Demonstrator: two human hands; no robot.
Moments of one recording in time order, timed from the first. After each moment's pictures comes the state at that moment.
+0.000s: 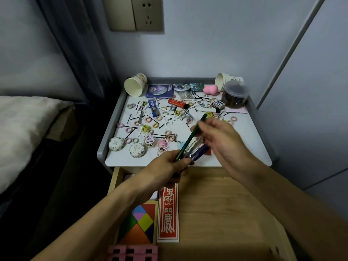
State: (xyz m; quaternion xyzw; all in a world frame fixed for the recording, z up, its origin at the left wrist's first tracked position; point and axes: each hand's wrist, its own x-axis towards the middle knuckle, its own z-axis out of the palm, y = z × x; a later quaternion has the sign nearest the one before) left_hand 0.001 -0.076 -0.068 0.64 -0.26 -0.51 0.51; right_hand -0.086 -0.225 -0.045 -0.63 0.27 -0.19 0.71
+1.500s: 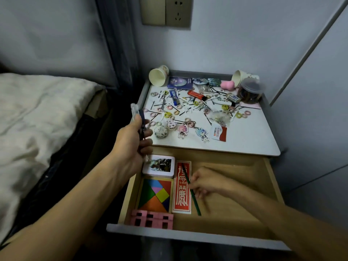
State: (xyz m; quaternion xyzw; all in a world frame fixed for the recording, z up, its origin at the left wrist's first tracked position) left_hand 0.030 0.006 -0.032 0.55 0.05 -0.34 0.76; right_hand -0.106 -0.156 -0.142 -0.79 0.26 0.27 0.49
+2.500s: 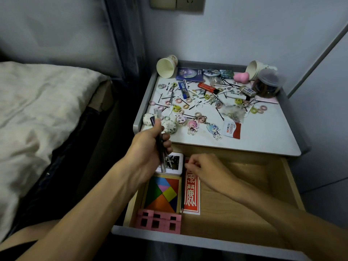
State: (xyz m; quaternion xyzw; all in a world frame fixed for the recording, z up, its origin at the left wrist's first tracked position) left_hand 0.030 -0.003 -0.067 0.50 0.06 -0.40 0.77; right_hand -0.082 -0.135 -0.125 -0.92 0.19 0.05 0.35
